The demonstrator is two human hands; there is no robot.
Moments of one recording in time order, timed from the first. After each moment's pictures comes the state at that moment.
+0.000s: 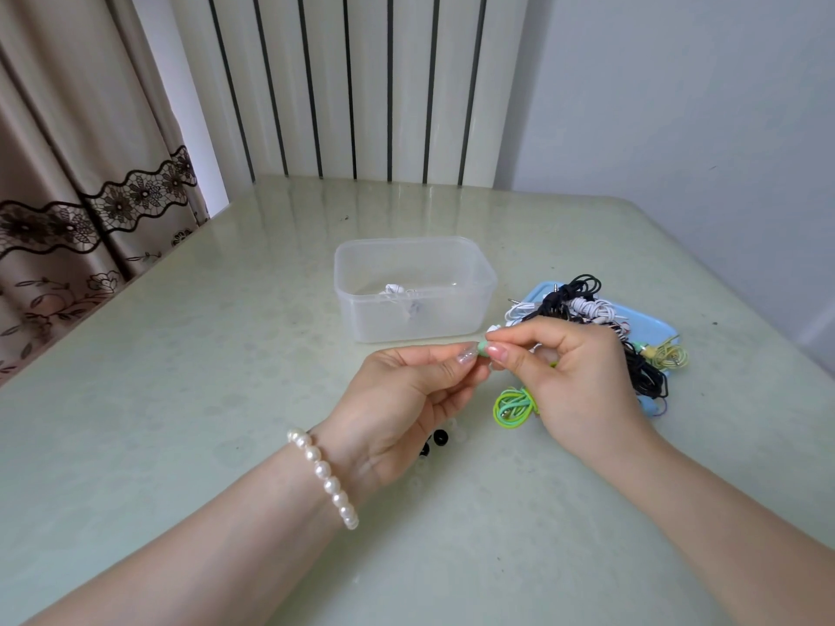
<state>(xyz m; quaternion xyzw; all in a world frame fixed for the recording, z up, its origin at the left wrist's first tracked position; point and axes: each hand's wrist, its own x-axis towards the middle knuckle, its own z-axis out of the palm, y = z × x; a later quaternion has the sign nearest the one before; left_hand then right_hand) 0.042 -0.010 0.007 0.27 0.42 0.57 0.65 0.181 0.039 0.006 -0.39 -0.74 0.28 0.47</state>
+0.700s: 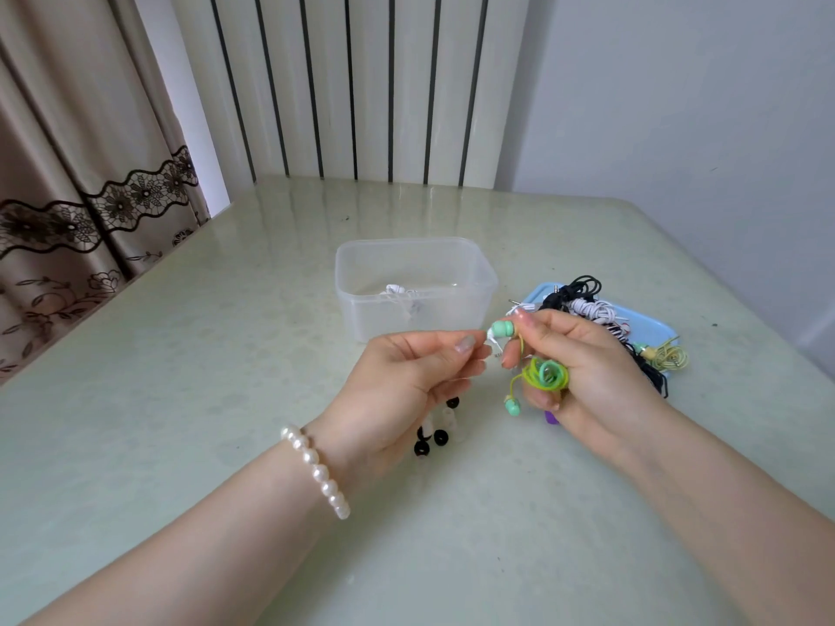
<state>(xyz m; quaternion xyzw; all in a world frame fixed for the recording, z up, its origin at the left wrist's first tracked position) 0.039 -0.009 0.010 0.37 0.46 0.57 0.57 0.184 0.042 0.021 -0.39 -0.52 0.63 0.41</state>
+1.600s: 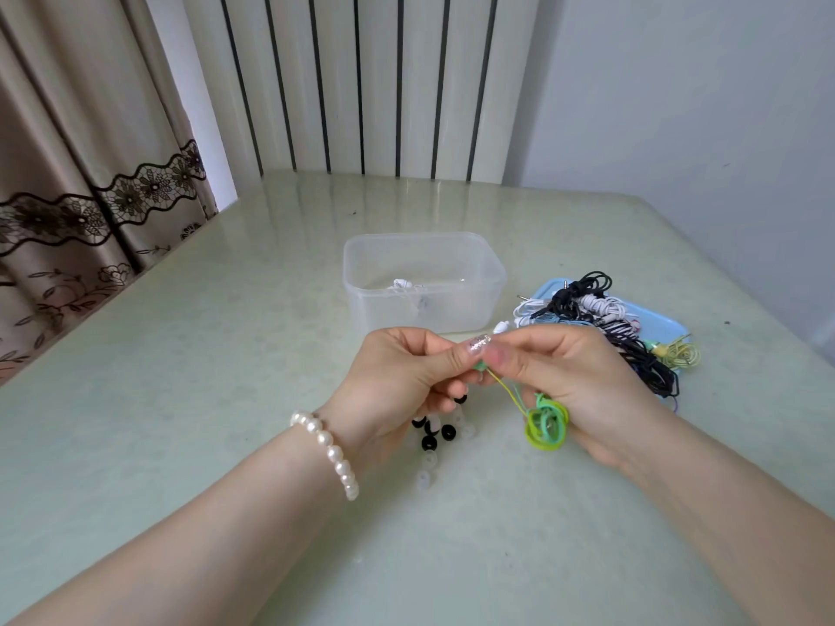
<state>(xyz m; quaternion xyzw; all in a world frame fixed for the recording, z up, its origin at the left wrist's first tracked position) 0.033 -0.007 0.011 0.37 0.52 0.53 0.56 0.180 0.032 0.017 -0.36 -0.65 0.58 0.34</state>
